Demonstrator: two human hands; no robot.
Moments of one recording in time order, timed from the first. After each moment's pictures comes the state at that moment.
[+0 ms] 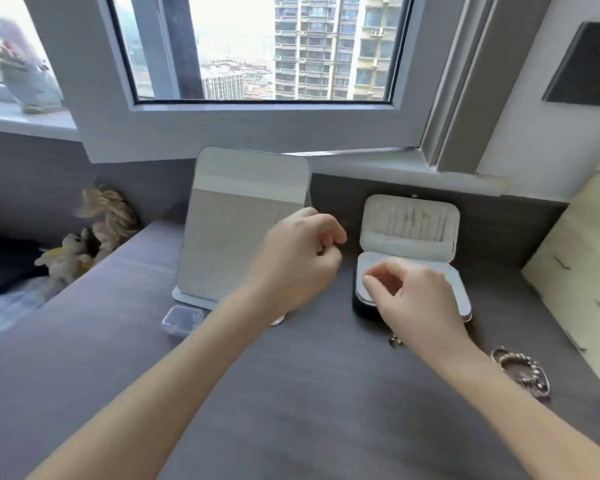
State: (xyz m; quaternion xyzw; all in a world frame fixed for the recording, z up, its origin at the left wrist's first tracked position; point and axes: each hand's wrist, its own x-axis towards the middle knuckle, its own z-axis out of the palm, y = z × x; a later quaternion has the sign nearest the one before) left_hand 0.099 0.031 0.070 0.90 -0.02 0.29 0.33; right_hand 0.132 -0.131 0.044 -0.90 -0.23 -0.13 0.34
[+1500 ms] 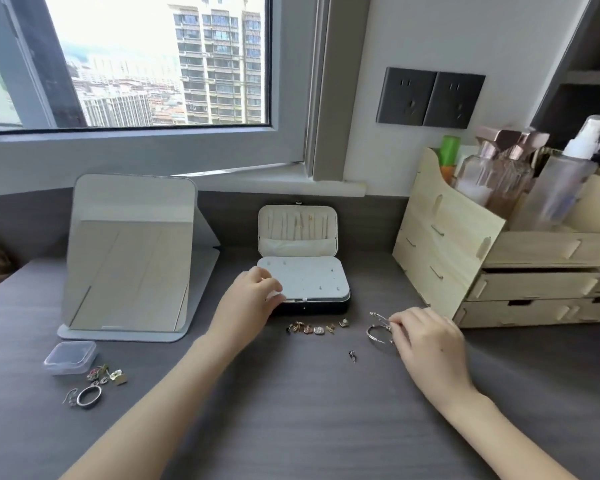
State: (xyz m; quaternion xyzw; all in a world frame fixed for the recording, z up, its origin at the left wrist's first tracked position) left_hand 0.142 -0.018 -0.021 0.93 -0.12 0.27 0.21; right_hand 0.122 -0.299 -0.030 -0.91 -0.18 -0.36 0.10
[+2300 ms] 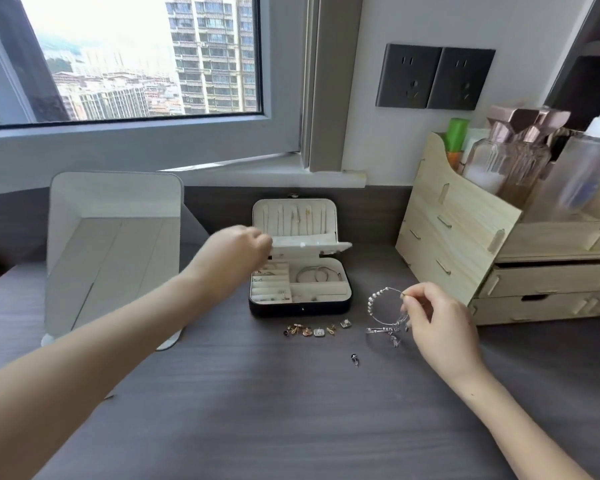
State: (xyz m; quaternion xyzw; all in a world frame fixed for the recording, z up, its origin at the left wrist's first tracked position) left_hand 0.180 0.008 0.044 0.92 -0.26 0.27 -0.06; right_hand 0.132 -0.292 -0.002 -0.89 -0.06 -0.24 0.37
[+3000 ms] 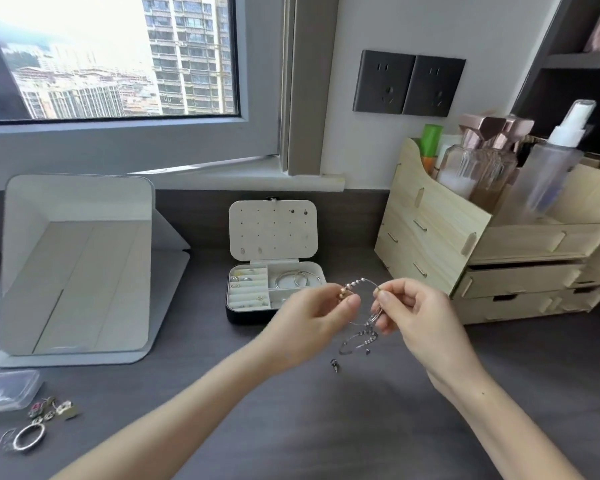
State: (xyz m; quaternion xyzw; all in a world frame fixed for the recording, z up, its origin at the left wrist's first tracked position) left_hand 0.120 -0.114 0.027 0.84 -0.20 0.00 0.50; right_hand 0.110 -0.278 0.039 -0.78 -0.05 -0.11 0.62
